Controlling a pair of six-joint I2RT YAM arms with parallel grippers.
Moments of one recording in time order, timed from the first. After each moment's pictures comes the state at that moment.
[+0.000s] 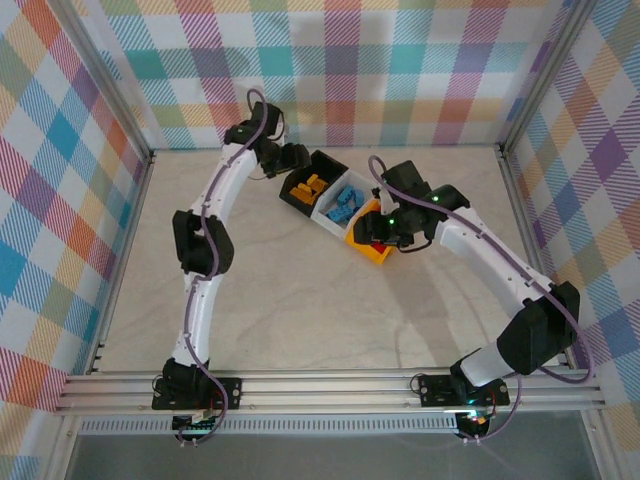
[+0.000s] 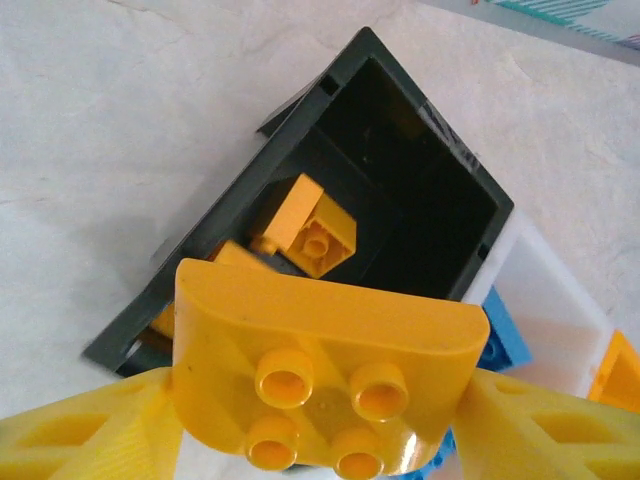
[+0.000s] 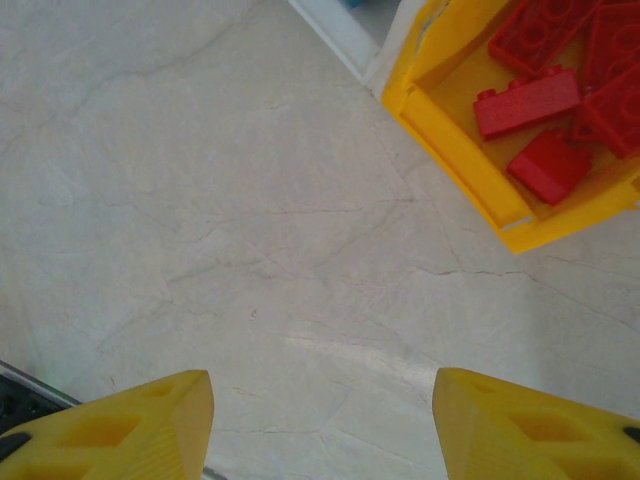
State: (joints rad) left arm -0.29 2.46 2.53 -1.03 0.27 -0.47; right arm 0.53 1.48 1.41 -1.00 -0.23 0.45
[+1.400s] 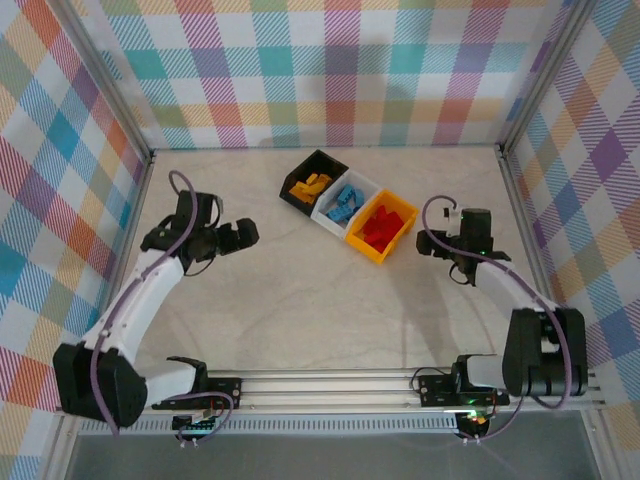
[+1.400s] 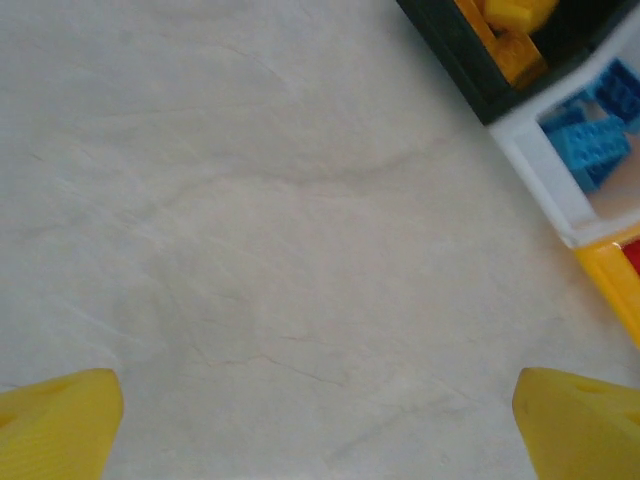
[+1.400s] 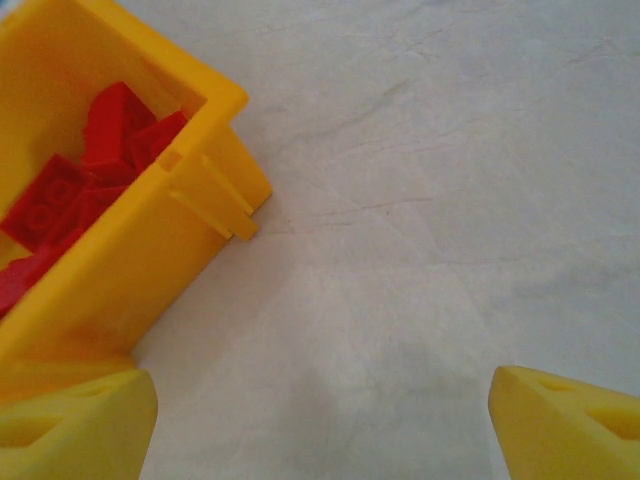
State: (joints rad) left arm -0.20 1.16 0.98 -0.71 0.05 -0.46; right arm 0.02 1.34 0.65 -0.07 -0.15 0.07
